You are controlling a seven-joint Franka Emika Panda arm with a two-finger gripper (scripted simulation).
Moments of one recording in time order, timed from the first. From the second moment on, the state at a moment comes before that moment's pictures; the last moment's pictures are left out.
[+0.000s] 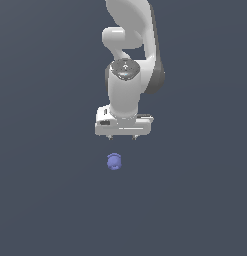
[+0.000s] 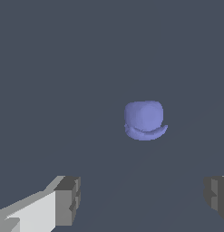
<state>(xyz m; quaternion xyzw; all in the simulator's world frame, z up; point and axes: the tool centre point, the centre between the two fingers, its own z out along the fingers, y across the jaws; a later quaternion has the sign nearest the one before) 0.006 -0.002 0.172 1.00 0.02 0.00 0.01</state>
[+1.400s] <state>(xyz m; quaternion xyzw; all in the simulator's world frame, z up) 0.029 -0.022 0.140 1.00 0.03 0.00 0.01</state>
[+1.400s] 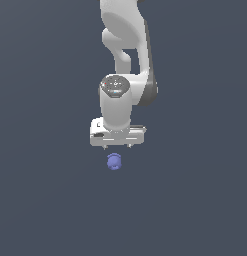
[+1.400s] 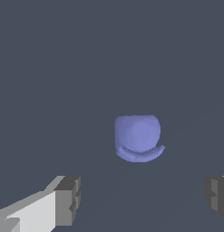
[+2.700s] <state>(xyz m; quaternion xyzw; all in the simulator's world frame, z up) 0.045 -0.040 0.054 1.00 0.04 0.00 0.00</state>
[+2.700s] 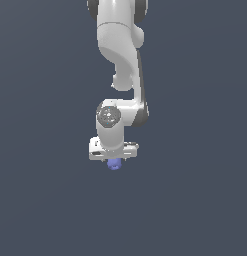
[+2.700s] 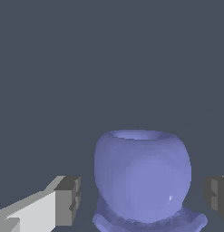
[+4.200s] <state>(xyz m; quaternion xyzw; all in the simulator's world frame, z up) 0.028 -0.015 0.045 1.00 0.04 0.00 0.00</state>
